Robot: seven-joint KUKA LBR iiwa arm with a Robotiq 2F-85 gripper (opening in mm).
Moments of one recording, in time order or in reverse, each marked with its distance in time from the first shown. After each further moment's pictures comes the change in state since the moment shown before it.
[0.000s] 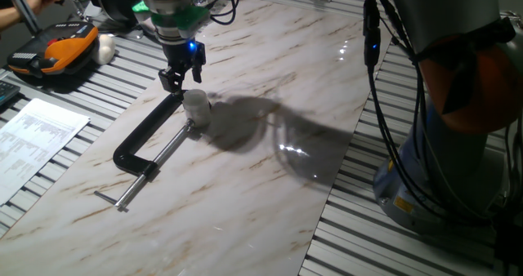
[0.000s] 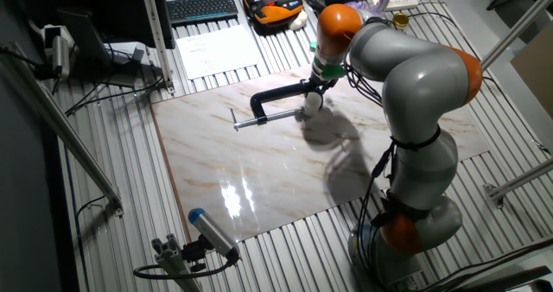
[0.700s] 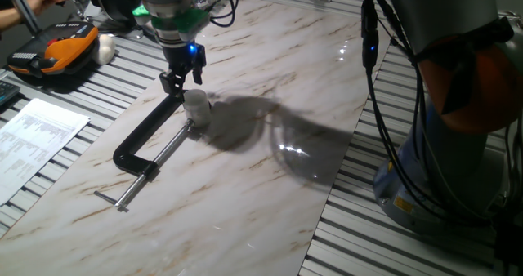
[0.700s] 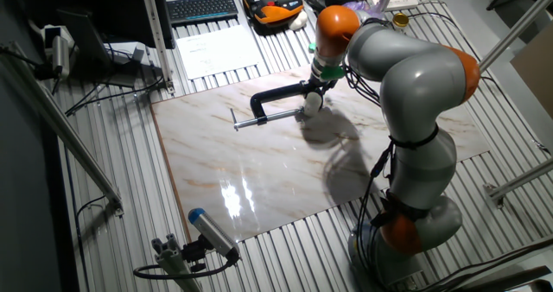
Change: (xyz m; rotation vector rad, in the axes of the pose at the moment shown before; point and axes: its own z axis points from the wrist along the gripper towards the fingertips) arm 0.003 -0.001 0.010 0.002 0.004 -0.020
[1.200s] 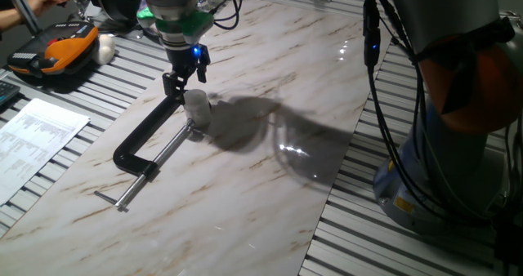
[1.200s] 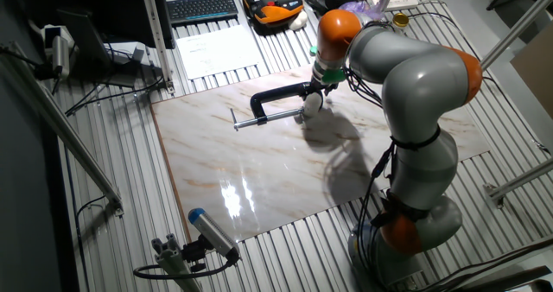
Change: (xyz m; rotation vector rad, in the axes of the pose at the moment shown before) arm 0.009 -0.001 0.005 0.001 -0.010 -0.013
